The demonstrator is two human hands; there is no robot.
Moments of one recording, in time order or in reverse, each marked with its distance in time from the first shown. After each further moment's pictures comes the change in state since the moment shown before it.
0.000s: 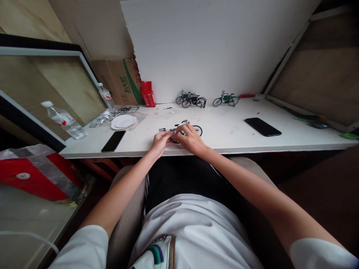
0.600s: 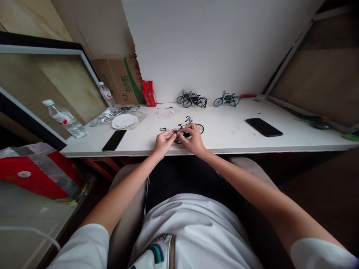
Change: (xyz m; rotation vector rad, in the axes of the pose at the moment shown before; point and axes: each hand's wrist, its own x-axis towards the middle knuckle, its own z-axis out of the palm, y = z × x) left_hand -0.008 -0.011 0.004 0.136 -0.004 0.087; right_hand -0.002 -0.010 0.012 0.309 0.241 0.511
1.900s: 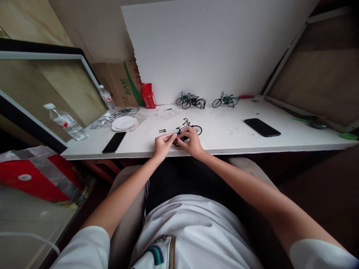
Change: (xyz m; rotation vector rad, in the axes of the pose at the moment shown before) left_hand -0.004 -0.004 0.005 0.034 0.088 0.074; right_hand -0.005 0.007 0.004 0.054 -0.037 -0.054
